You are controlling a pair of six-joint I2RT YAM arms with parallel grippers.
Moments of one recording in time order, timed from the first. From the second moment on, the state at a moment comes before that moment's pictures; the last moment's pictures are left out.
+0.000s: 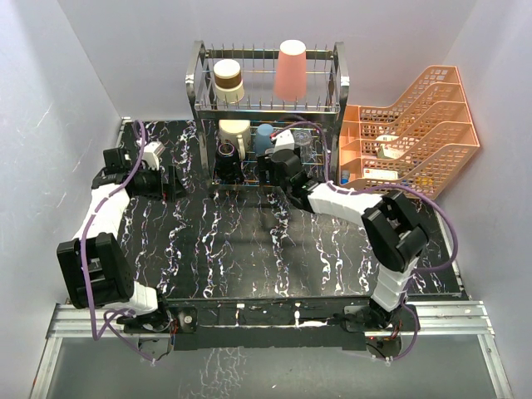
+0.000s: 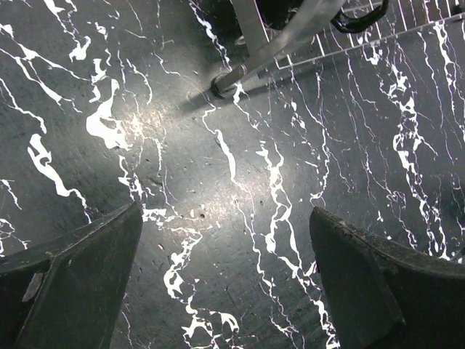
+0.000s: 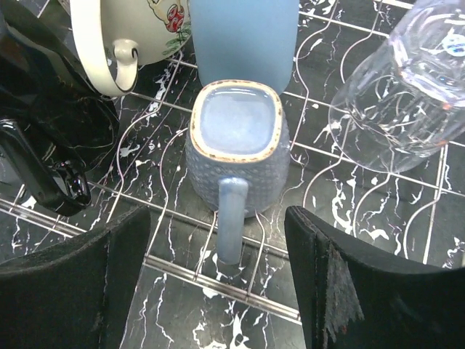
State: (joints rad) left arm 0.21 1.44 1.04 -0.55 0.69 0.24; right arm 0.68 1.78 1.16 0.18 0.36 0.22
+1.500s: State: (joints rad) left arm 0.12 1.25 0.96 -0.57 0.95 0.50; right arm 0.72 1.59 1.08 0.10 0.40 0.34
